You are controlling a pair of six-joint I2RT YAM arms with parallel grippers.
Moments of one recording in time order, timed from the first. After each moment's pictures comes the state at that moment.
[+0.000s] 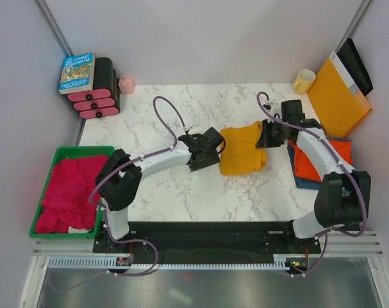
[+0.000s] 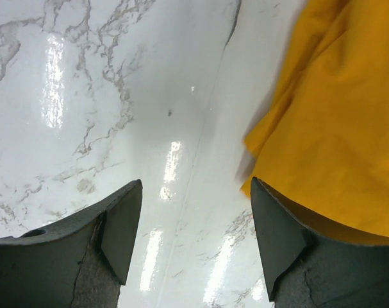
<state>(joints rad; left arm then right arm) -0.87 1.88 1.40 -0.66 -0.34 -1.12 0.07 1.52 1.14 -0.63 -0.38 0.02</state>
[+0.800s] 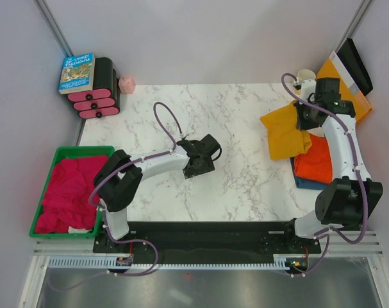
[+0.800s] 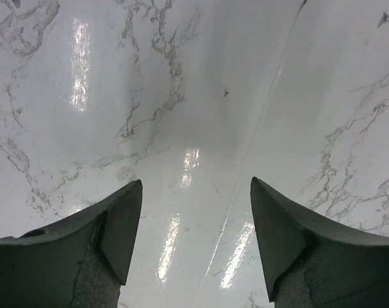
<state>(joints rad) -0.87 1.85 1.29 -0.66 -0.33 -1.11 -0.11 1.51 1.51 -0.91 -0.11 -0.30</state>
